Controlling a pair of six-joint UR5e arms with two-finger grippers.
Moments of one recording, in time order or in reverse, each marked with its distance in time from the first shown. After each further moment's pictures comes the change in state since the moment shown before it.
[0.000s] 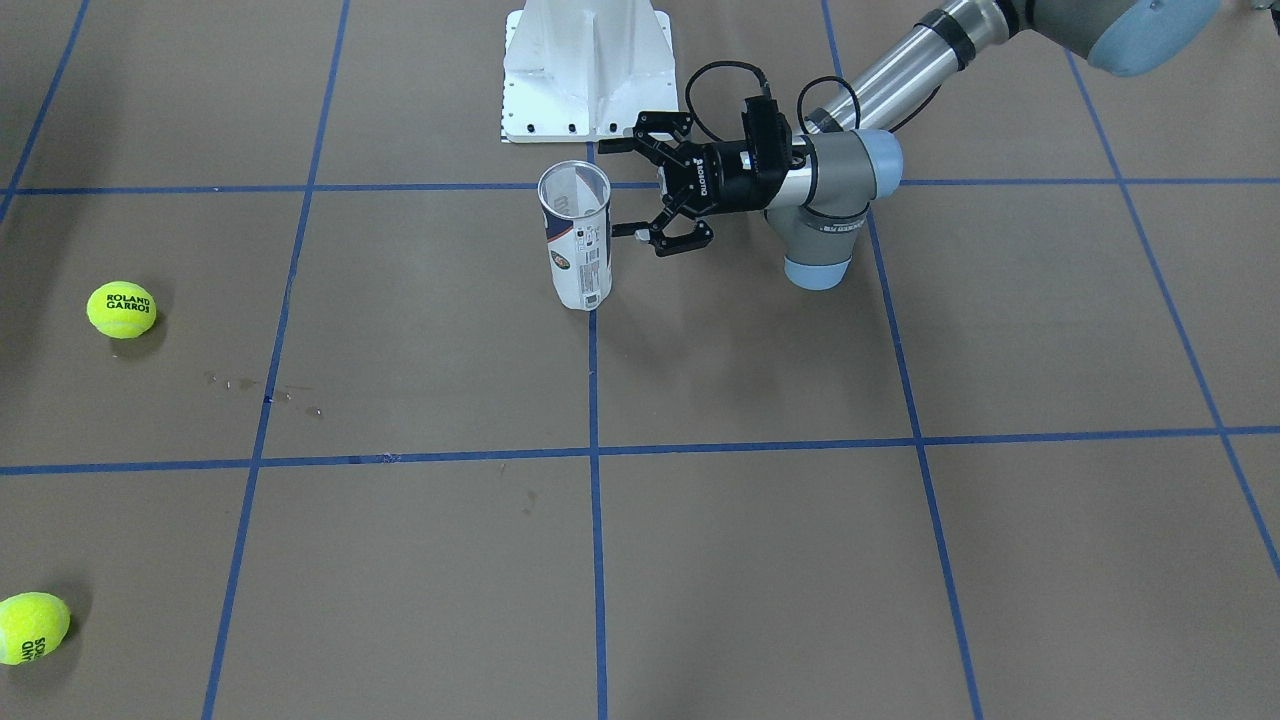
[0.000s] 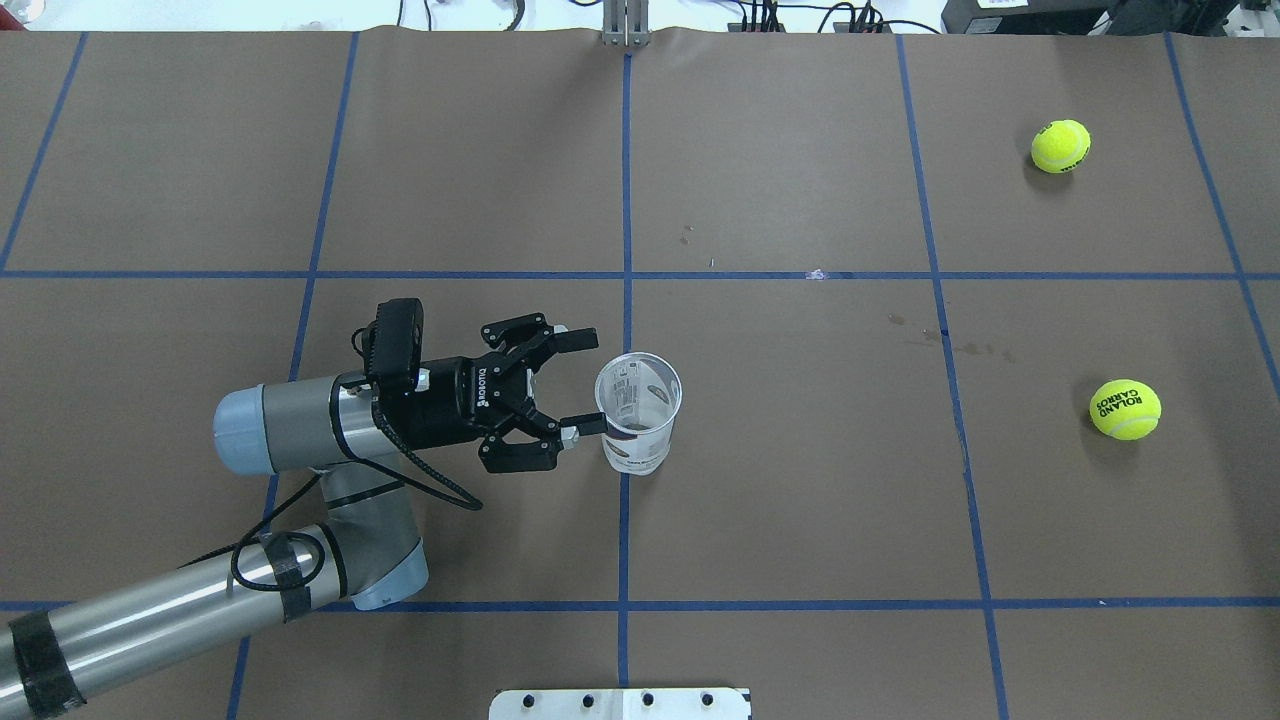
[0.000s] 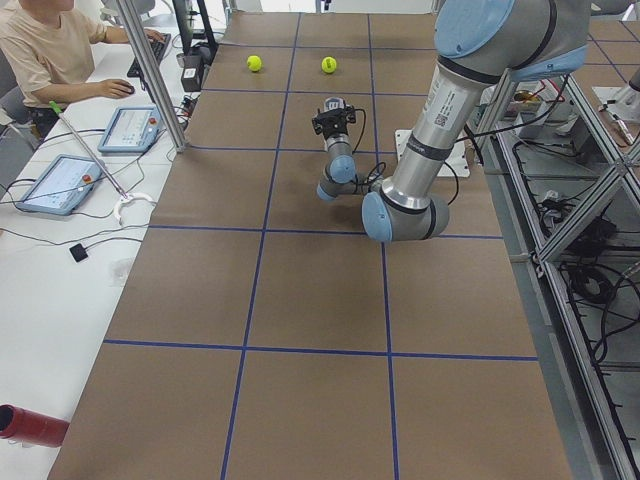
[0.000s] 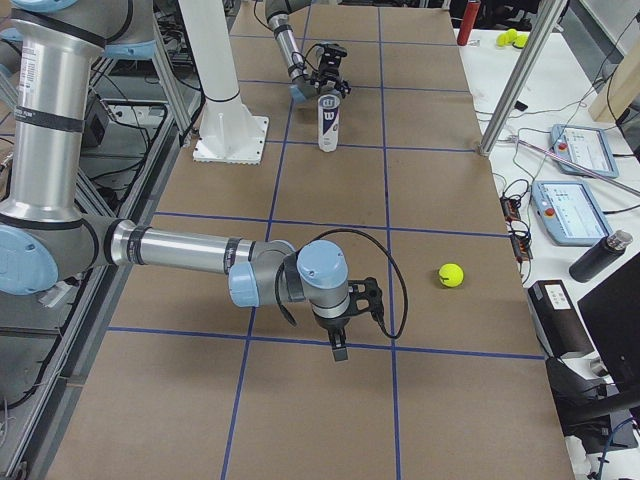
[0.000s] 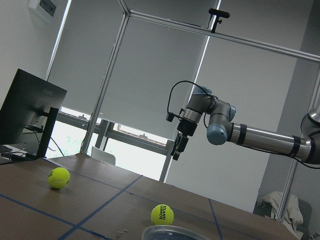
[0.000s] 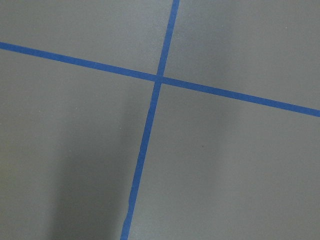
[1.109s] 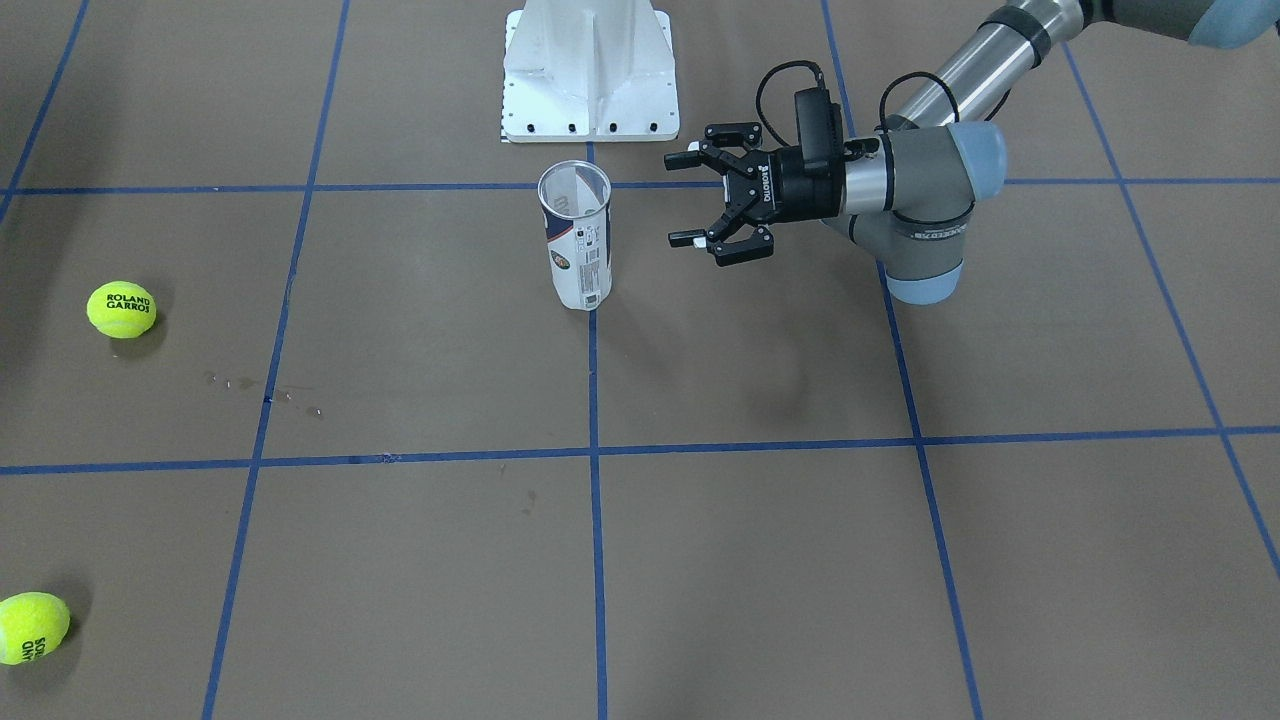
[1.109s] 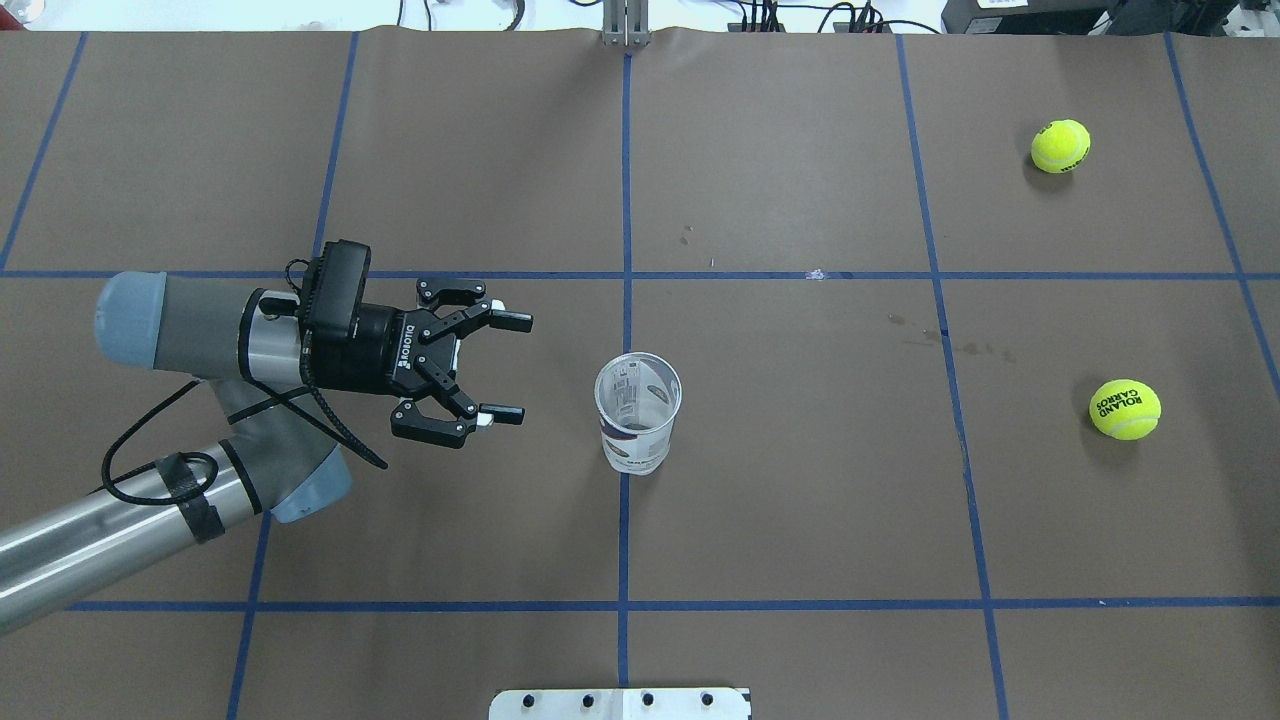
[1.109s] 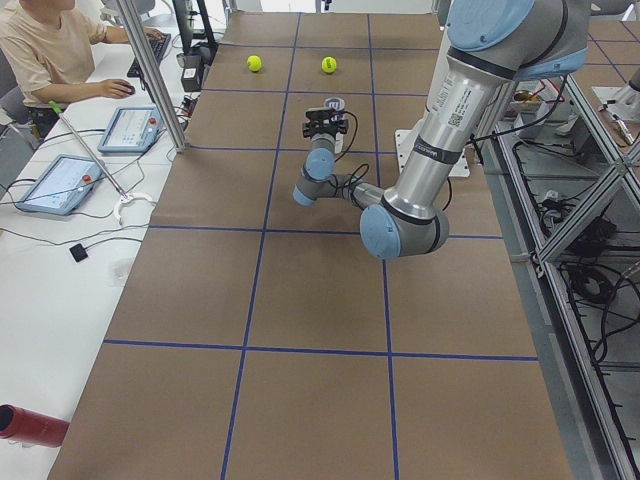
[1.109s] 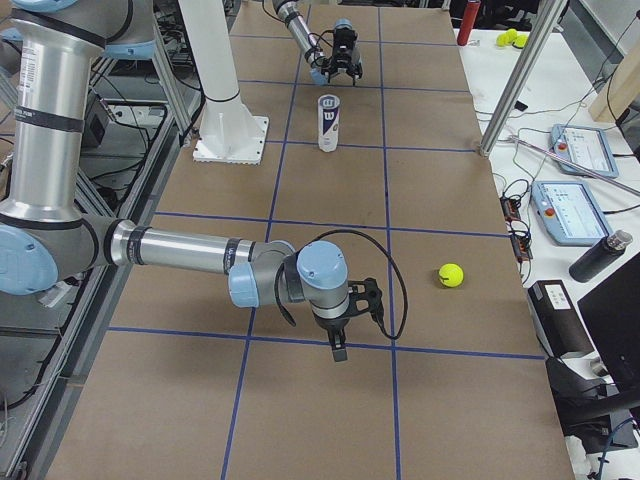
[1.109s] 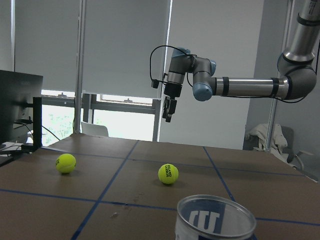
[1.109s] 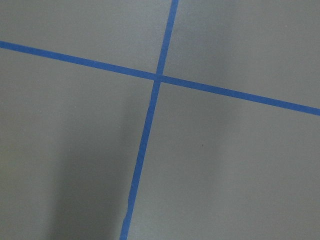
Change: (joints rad) left arm -0.177 0.114 -0.176 0.291 -0.436 0.118; right arm 0.000 -0.002 -0.002 0.000 0.000 0.000
